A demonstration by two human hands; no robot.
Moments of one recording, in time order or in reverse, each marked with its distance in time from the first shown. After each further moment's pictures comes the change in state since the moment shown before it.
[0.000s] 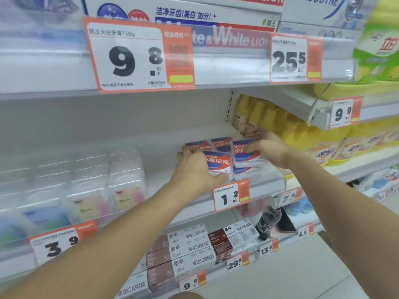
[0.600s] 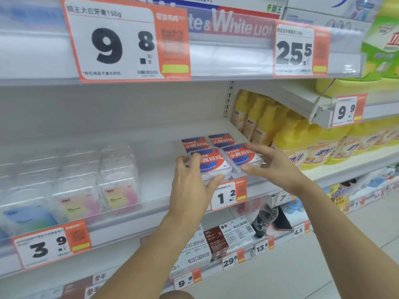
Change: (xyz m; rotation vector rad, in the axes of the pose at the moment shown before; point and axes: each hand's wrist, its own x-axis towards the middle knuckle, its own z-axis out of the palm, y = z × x) left_hand -0.031 -0.005 0.038 -0.194 0.321 0.001; right_hand -0.033 0.055 -0.007 -0.028 -0.090 -0.175
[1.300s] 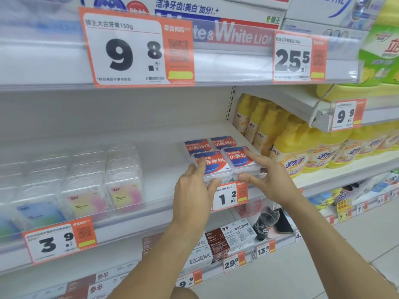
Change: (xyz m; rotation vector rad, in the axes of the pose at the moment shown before) left_hand -0.010 -0.001 0.003 0.054 0.043 0.015; right_hand -0.009 0.017 0.019 -0.285 0.173 -0.178
